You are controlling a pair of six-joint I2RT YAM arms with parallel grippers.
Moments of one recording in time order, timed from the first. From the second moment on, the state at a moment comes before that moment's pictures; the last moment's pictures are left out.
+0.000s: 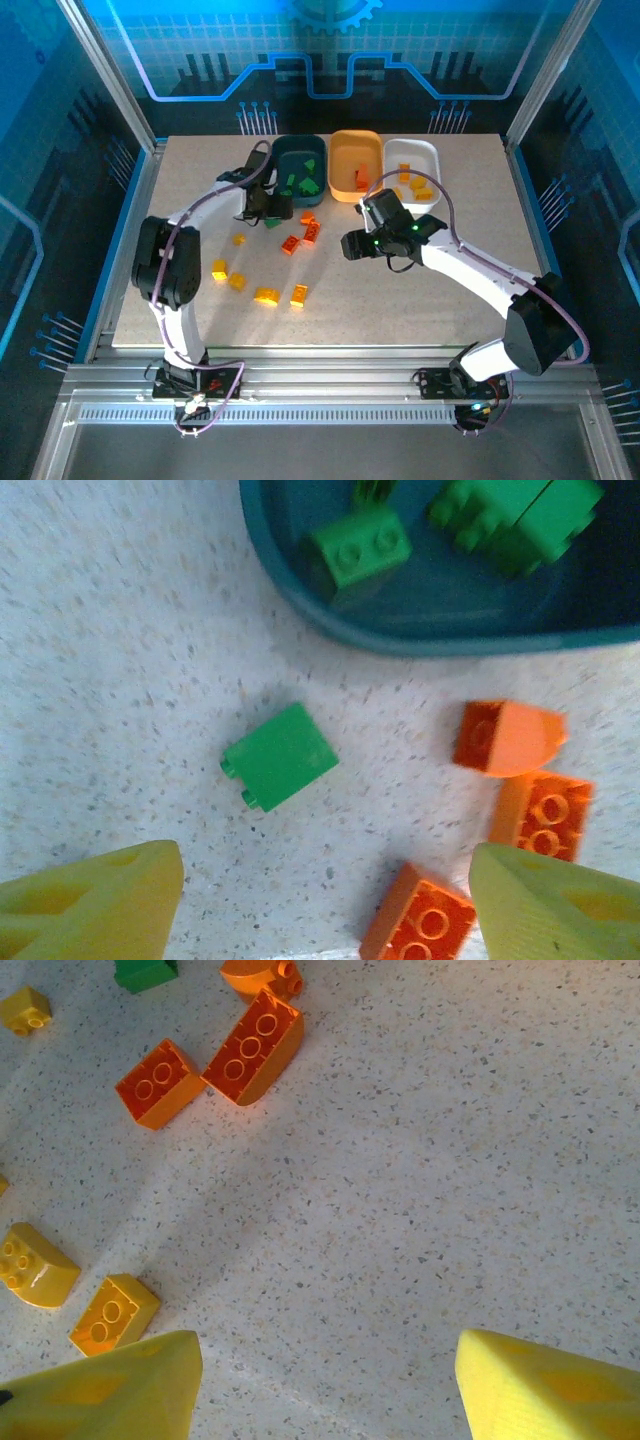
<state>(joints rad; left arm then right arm) -0.26 1.92 1.43 -0.64 0.01 -0.29 0.61 1.45 1.08 -0.60 -0.06 0.36</state>
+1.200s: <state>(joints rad) -0.39 1.89 1.23 -0.49 0.02 -0.44 0.62 1.43 1.07 -0.60 -0.06 0.36</state>
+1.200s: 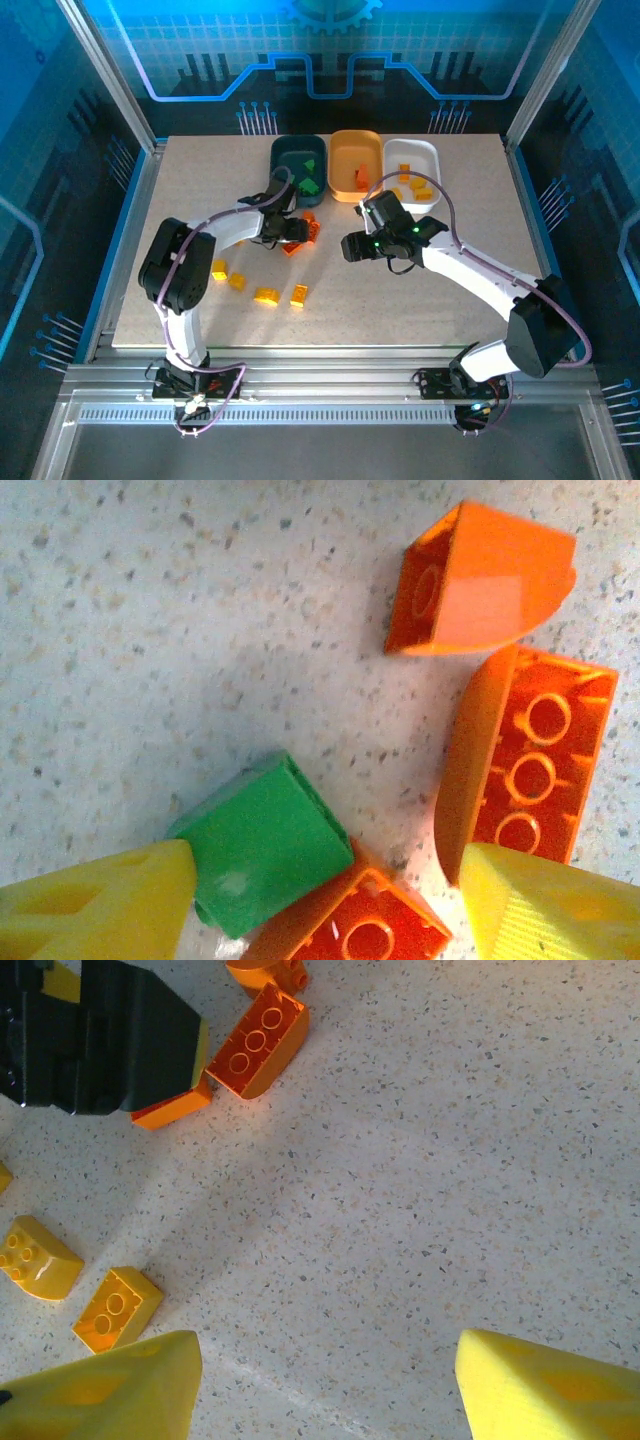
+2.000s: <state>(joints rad) -0.49 1.75 1.11 -0.53 0.14 -0.63 0.65 1.43 1.07 -0.60 -0.06 0.37</state>
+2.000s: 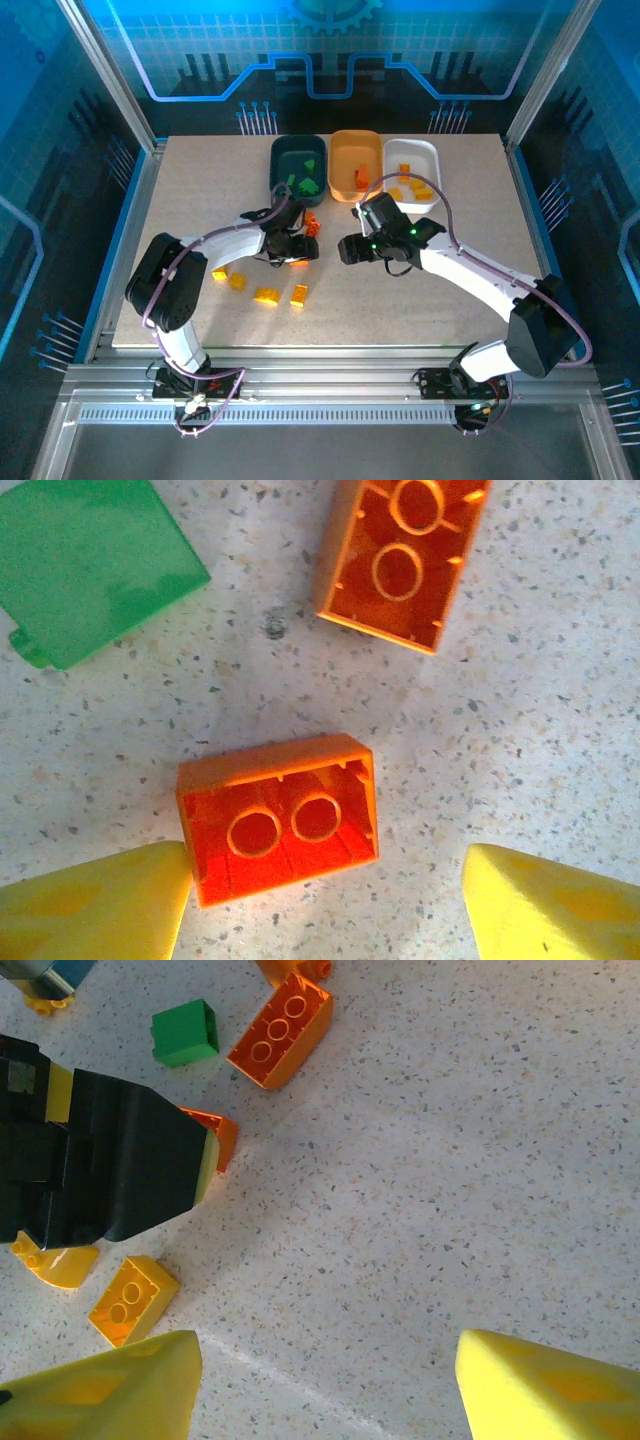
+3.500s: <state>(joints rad) -0.40 2.11 1.53 -0.84 -0.19 -0.38 0.66 1.44 1.11 -0.63 -0.03 0.37</state>
